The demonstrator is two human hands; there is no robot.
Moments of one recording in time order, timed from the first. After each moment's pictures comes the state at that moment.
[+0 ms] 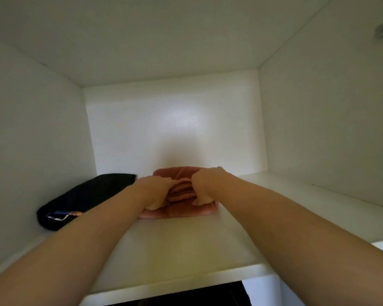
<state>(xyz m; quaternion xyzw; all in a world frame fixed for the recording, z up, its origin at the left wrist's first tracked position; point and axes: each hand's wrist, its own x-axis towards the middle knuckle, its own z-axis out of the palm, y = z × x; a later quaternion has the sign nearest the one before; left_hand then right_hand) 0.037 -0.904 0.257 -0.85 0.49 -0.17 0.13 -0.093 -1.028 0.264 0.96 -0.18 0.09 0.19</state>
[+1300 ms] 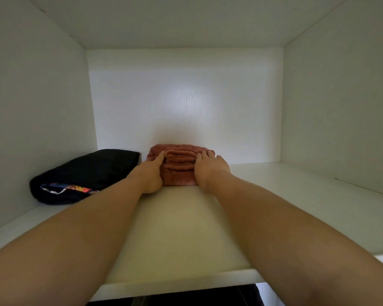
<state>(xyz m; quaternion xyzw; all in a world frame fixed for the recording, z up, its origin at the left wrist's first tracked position) 0.126 -0.906 0.212 -0.90 0.40 -0.15 -0.11 -0.009 -1.049 0.219 0.94 -0.27 0.18 0.14</state>
